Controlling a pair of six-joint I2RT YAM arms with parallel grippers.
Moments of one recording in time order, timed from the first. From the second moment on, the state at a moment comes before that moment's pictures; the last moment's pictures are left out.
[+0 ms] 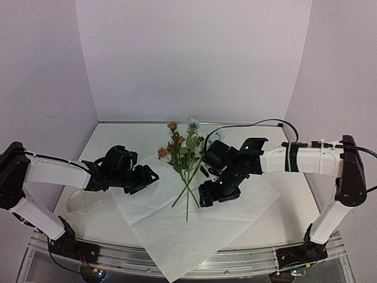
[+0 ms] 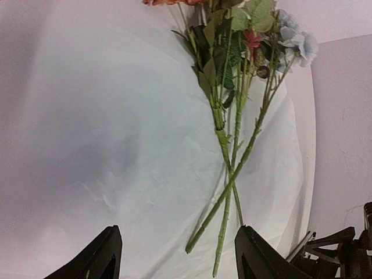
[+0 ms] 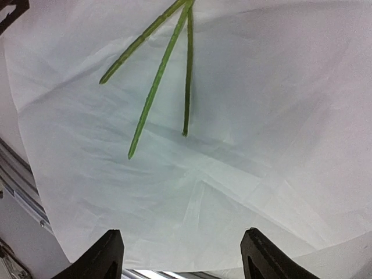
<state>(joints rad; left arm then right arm) -0.74 1.46 0.65 0.08 0.10 -1.01 1.00 1.74 1.33 -0.85 -0.10 0.61</state>
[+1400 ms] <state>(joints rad) -0.50 1.00 0.71 -0.42 -0.08 -0.83 1.69 2.16 1.66 -0.93 0.15 0.26</state>
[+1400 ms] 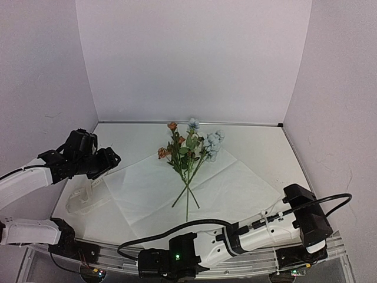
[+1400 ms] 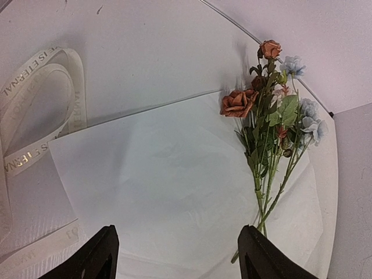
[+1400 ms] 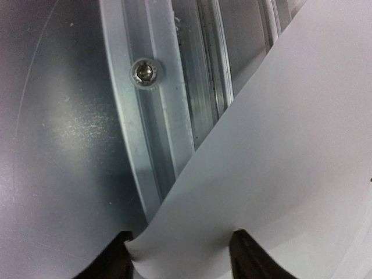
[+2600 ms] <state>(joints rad) -0.60 1.00 0.71 -0.28 0.05 -0.81 1.08 2.26 2.09 -1.08 0.30 -0.24</state>
